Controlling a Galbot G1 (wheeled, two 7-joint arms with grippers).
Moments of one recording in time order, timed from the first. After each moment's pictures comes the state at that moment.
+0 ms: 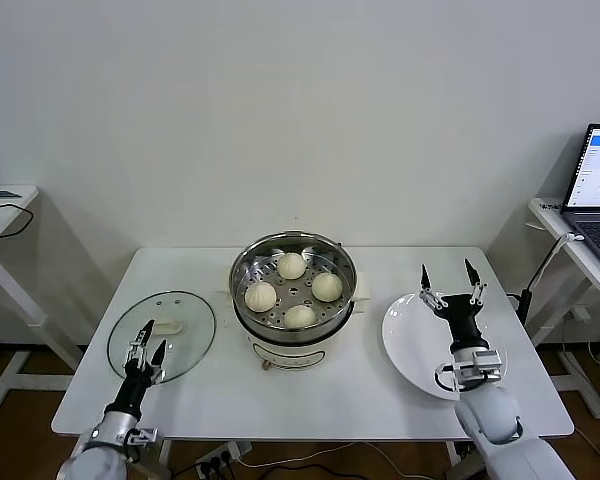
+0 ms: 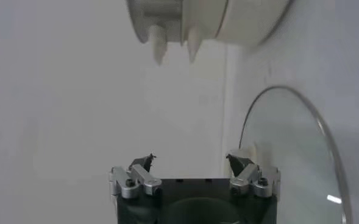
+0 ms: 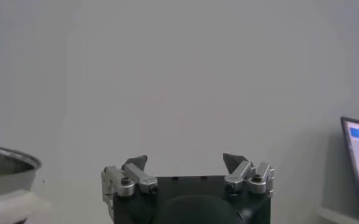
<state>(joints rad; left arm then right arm) 1.33 -1.28 -0.65 -1.50 1.30 -0.20 -0.31 -1.18 1.04 0.36 1.62 0.24 0.35 0.26</state>
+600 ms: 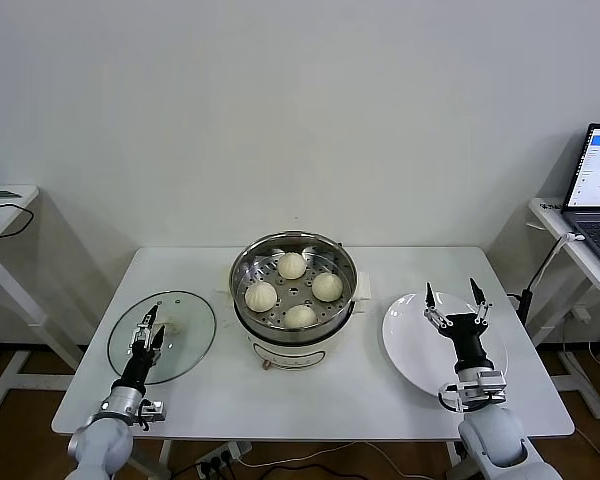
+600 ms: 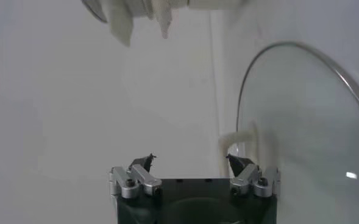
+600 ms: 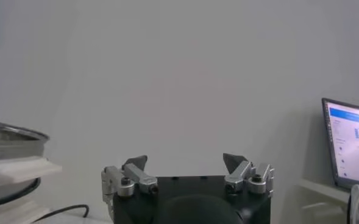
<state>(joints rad) 1.16 -1.28 -0.64 -1.32 1.41 -0.17 -0.32 -1.24 1.06 0.40 1.64 0.22 0.36 0.25</state>
